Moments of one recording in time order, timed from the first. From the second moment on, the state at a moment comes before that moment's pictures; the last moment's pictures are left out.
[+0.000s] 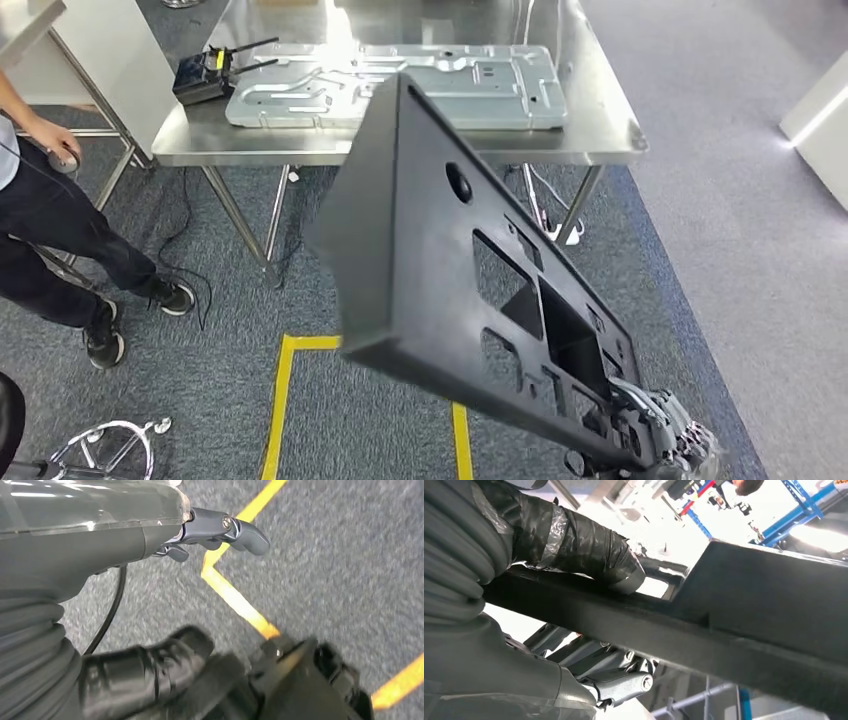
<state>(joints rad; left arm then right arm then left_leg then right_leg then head) -0.06 -0.17 0.94 -0.21 -1.42 0.17 -0.34 0.39 0.21 0.14 -1.98 0.80 -0.70 -0.65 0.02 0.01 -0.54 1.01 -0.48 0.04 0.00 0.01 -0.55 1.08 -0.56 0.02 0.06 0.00</state>
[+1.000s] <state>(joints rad) -0.06 -0.17 0.96 -0.21 -1.42 0.23 -0.32 0.40 0.21 0.13 -2.01 0.83 -0.70 -0.65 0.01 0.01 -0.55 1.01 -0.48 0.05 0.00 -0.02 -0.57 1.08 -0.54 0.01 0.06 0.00</state>
